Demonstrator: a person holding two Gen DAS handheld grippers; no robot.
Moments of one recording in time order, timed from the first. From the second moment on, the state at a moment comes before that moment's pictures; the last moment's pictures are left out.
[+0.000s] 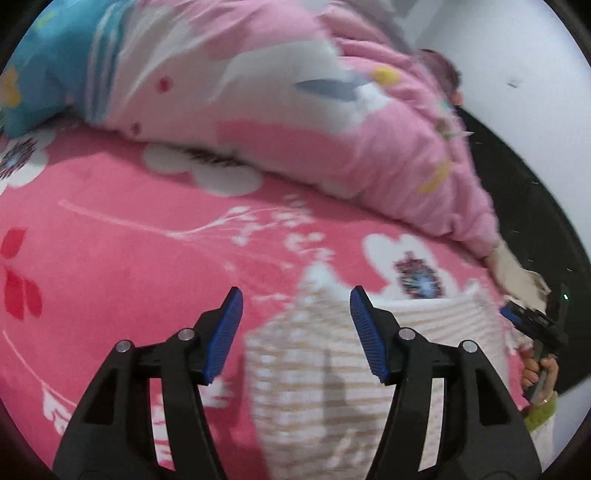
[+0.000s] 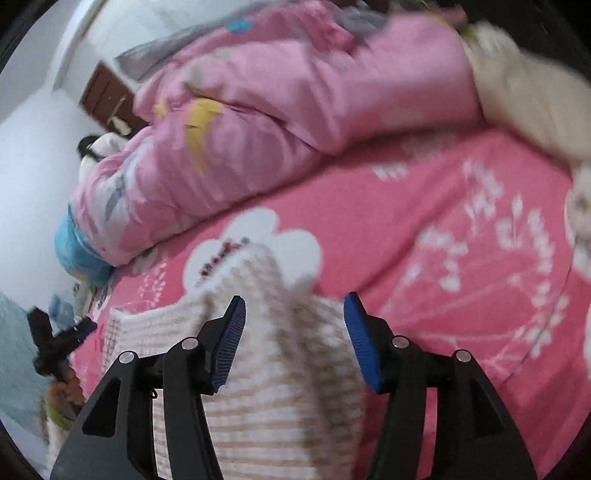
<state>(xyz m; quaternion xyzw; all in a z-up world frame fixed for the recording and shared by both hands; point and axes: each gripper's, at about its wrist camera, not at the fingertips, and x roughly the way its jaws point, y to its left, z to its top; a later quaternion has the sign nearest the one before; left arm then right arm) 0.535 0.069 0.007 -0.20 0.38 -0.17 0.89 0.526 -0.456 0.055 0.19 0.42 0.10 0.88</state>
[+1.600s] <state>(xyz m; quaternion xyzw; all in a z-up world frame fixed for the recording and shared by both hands) 0.361 -0.066 -0.059 0.00 0.41 -0.20 0.89 0.343 -0.295 -0.009 -0.04 0.45 0.03 0.89</state>
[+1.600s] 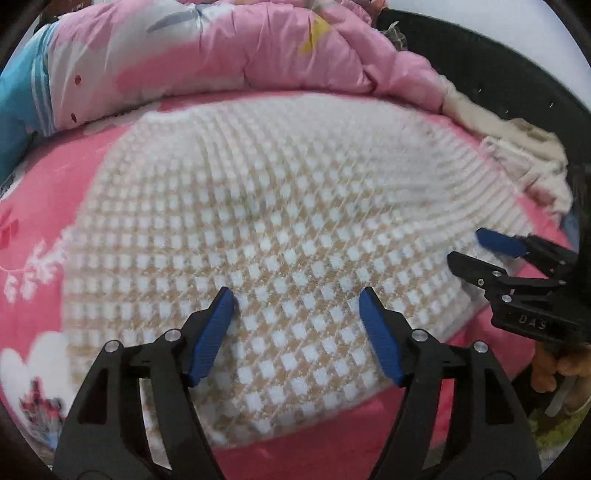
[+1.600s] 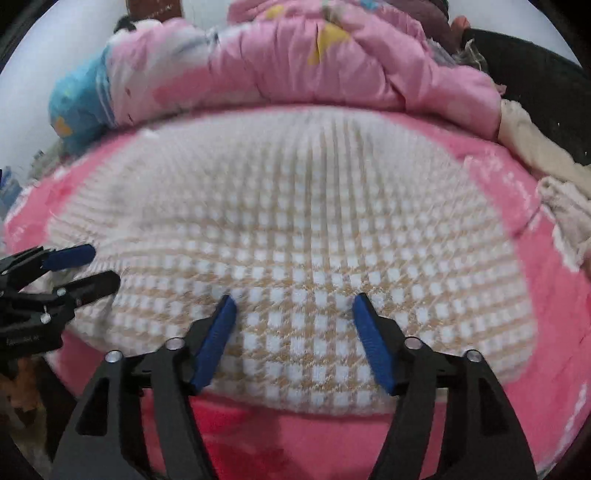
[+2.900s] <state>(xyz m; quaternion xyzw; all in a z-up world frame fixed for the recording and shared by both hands) 0.213 0.013 0.040 -0.08 0.29 -0.03 0.95 0.196 -0.253 0.096 -0.07 0.35 -0.01 0.93</state>
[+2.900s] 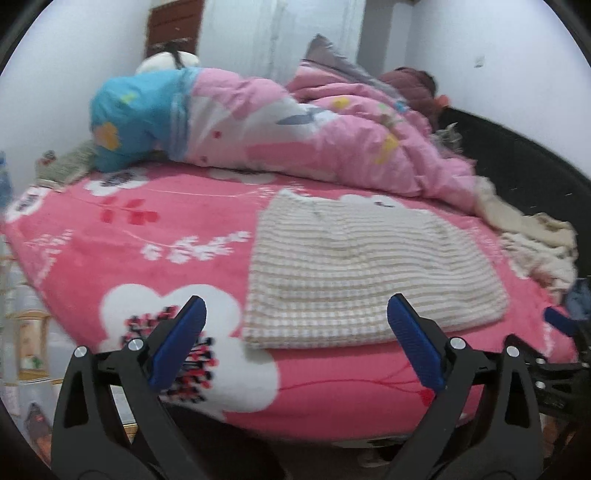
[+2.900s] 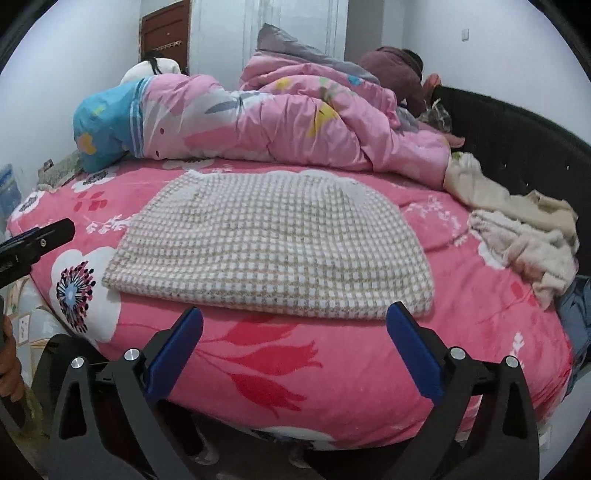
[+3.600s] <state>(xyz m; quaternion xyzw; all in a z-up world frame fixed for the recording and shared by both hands) 0.211 0.006 0.041 -0.05 0.30 0.03 0.95 0.191 -0.229 0.103 -0.11 0.32 -0.04 0.94</state>
